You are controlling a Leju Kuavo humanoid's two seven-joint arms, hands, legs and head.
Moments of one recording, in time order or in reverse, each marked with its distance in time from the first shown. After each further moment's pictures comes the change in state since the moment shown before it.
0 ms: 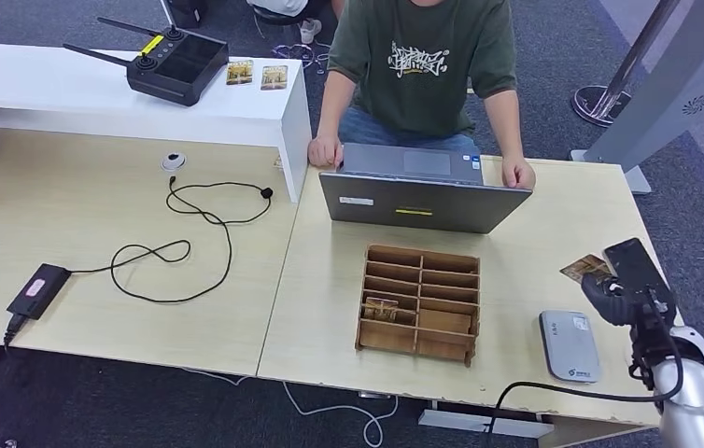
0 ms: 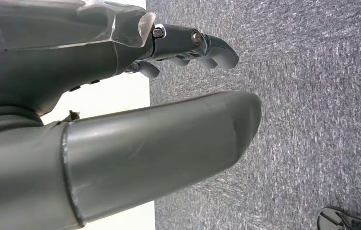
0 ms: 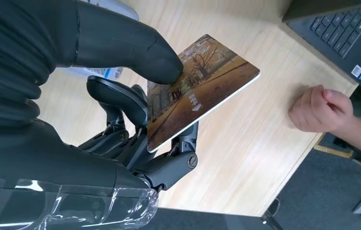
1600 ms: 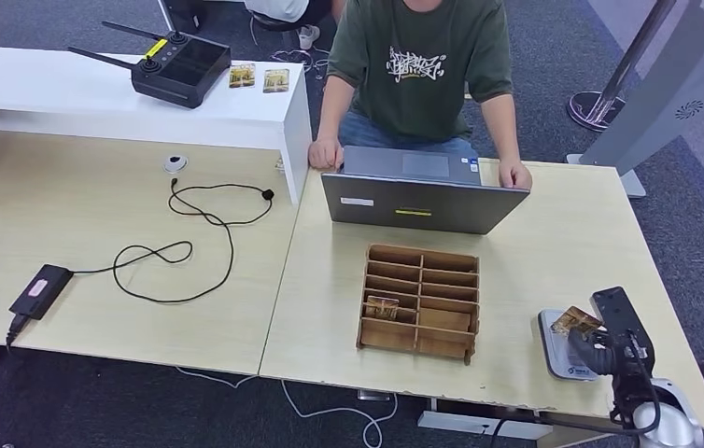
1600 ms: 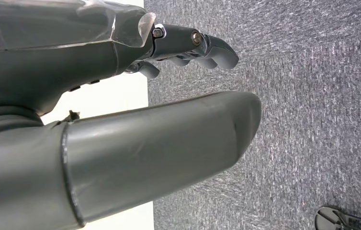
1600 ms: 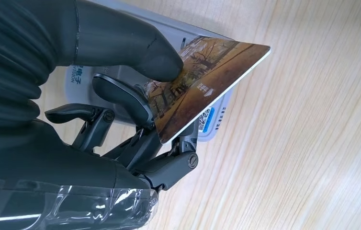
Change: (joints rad) left arm -0.009 -0.009 0.002 0.000 -0.018 0.014 0.014; right arm 0.101 0.186 -0.233 0.103 0.176 0.132 0.048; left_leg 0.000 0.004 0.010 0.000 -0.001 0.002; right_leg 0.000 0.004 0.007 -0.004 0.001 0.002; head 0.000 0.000
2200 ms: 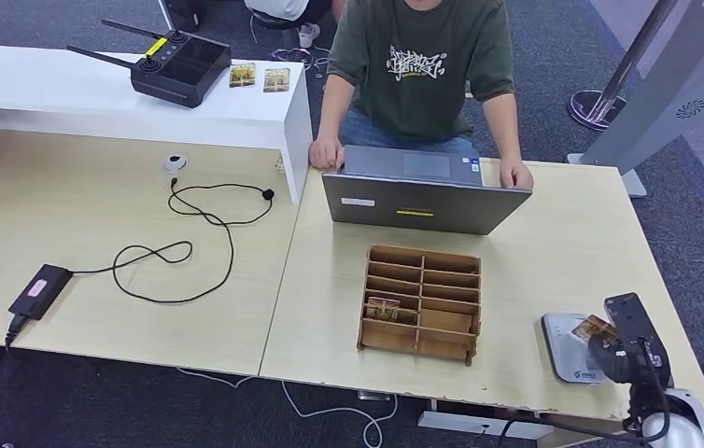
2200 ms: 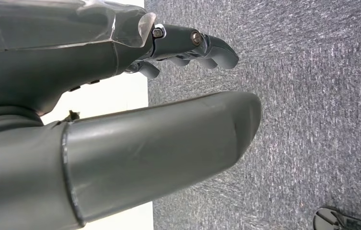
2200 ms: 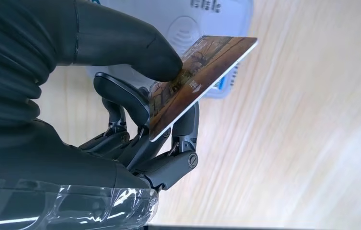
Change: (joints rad) left arm -0.003 -0.001 0.000 0.000 0.021 0.003 0.001; right arm 0.055 -0.006 -0.020 -0.125 0.060 -0.101 0.011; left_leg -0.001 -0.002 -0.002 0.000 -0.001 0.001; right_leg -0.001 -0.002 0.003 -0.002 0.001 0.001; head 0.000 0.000
